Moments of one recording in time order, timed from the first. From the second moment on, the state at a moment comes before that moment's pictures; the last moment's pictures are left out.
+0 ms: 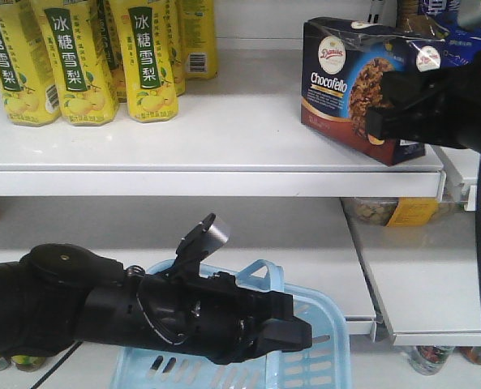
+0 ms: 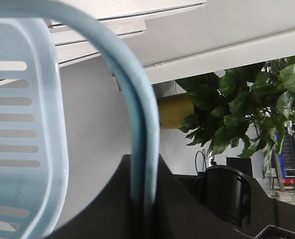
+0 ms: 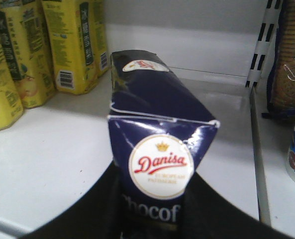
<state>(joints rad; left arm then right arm) -0.73 1.55 -0.83 -1.64 0.63 0.76 0.43 1.11 -1.03 -0.56 0.26 0.56</state>
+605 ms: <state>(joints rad) -0.73 1.55 -0.83 -1.64 0.63 0.76 0.43 1.40 -1.14 -1.29 0.44 1.48</state>
